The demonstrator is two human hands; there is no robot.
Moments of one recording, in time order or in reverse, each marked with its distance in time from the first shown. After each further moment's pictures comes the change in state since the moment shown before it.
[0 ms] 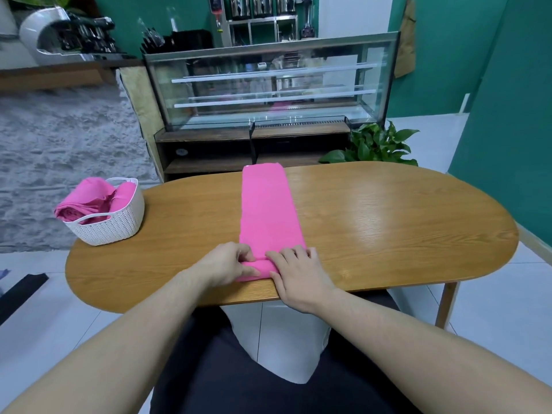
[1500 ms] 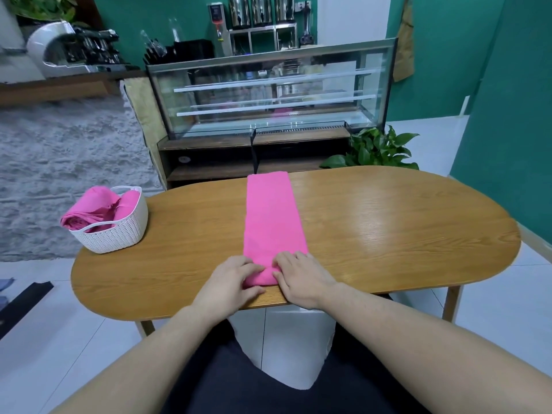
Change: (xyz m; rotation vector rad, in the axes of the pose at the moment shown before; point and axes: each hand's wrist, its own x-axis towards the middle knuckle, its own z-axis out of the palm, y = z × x) left_hand -0.025 -0.016 0.036 0.147 0.287 0.313; right_hand 0.012 0.008 -0.014 0.106 -0.201 -0.073
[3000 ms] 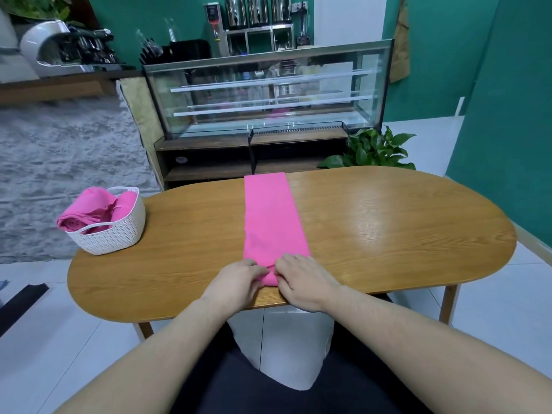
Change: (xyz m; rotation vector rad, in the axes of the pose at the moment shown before) left_hand 0.016 0.010 0.002 0.142 -0.078 0.066; right_hand -0.005 0.003 0.001 0.018 0.037 -0.026
